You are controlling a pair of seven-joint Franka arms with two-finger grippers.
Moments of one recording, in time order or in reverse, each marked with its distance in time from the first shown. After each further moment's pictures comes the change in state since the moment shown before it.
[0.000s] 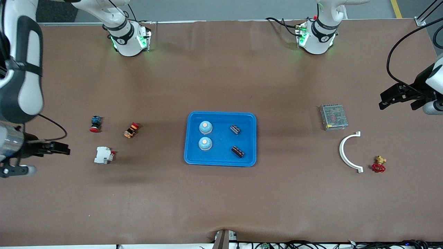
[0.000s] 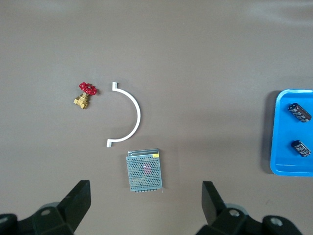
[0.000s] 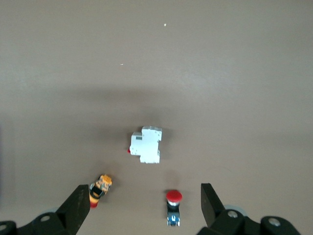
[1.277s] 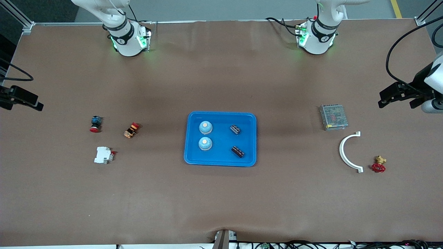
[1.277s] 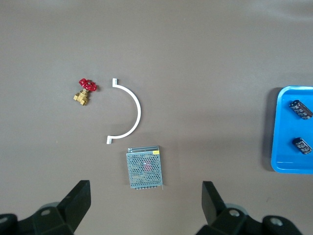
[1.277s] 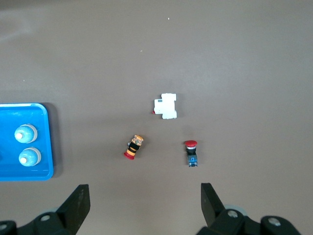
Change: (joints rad) left arm 0.002 -0.024 0.000 -0.033 0.000 0.003 -0.001; right arm -0.178 -0.301 0.271 -0.006 -0.078 -0.250 0.224
